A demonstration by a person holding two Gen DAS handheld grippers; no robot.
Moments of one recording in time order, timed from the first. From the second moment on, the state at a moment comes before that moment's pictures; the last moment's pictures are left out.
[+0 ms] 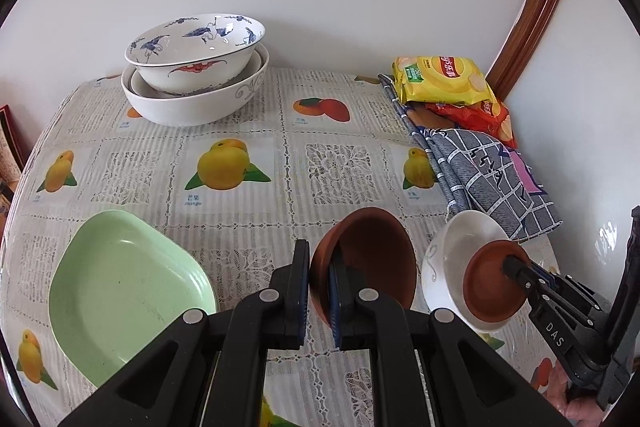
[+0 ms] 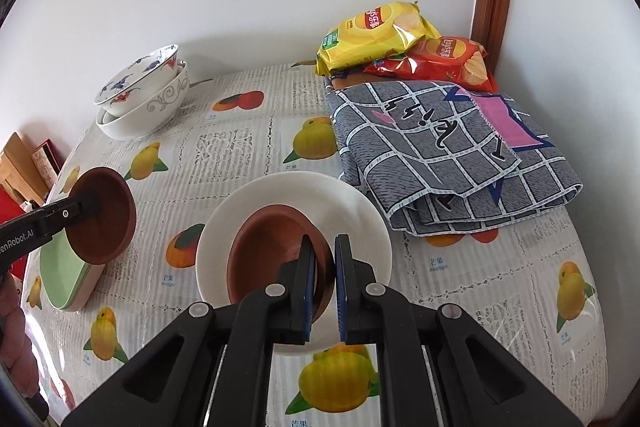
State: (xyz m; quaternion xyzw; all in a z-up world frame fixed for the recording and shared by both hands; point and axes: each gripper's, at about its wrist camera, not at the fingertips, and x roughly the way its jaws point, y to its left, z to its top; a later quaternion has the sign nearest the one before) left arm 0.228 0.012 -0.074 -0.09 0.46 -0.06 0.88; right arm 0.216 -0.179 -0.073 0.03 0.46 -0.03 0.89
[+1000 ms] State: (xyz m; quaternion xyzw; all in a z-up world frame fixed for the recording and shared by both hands) left arm 0.247 0.011 -0.102 -0.10 0.48 -0.06 0.87; right arm 0.245 -0.170 -0.108 -0.02 0.50 -0.05 0.86
